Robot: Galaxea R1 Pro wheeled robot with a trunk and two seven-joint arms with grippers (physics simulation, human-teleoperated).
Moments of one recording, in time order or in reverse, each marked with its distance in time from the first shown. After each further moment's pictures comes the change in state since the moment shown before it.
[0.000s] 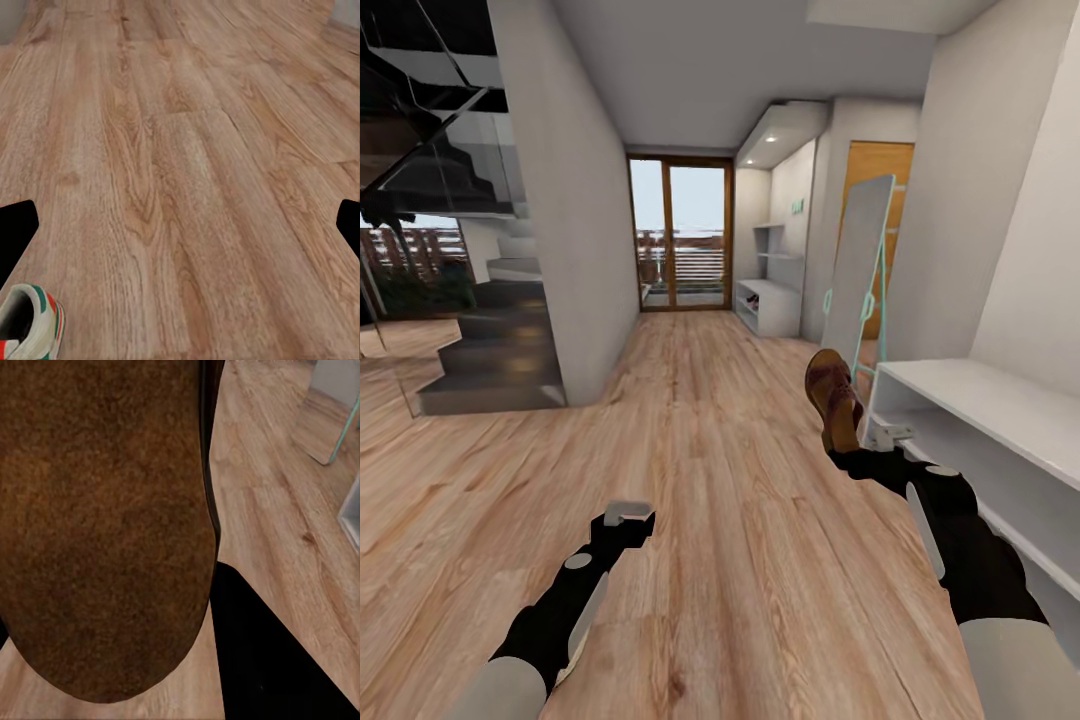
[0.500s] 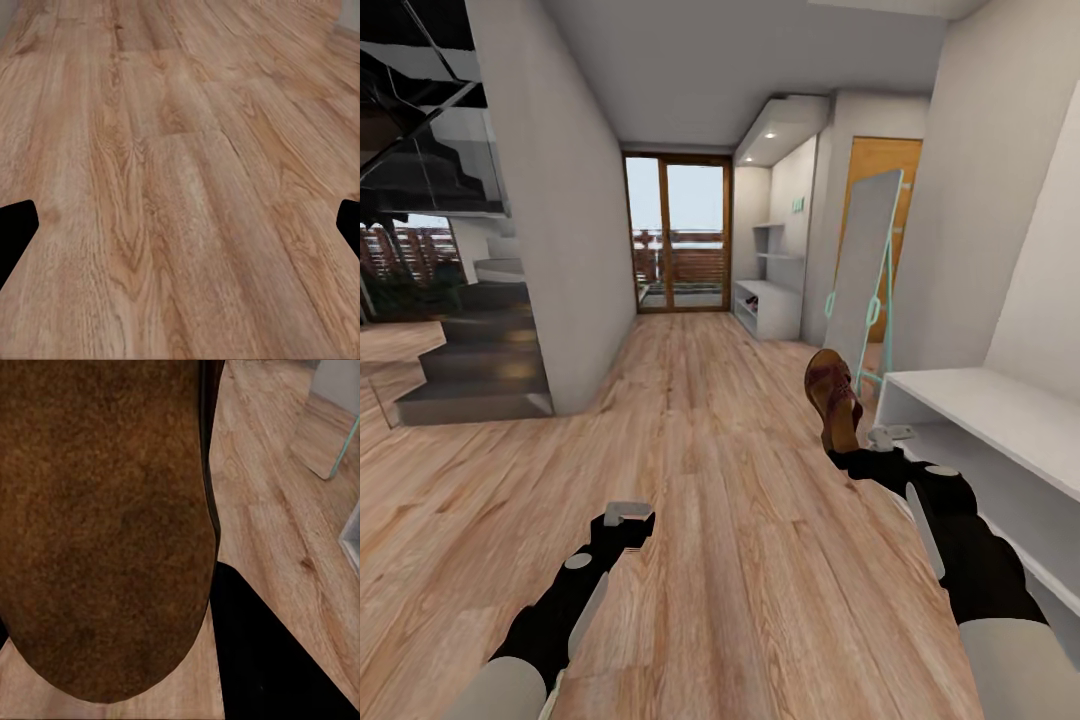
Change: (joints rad) left arm 0.000 0.000 0.000 0.000 0.000 0.000 0.000; right arm 0.001 0.000 0.001 0.000 0.000 0.000 0.000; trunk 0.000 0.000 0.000
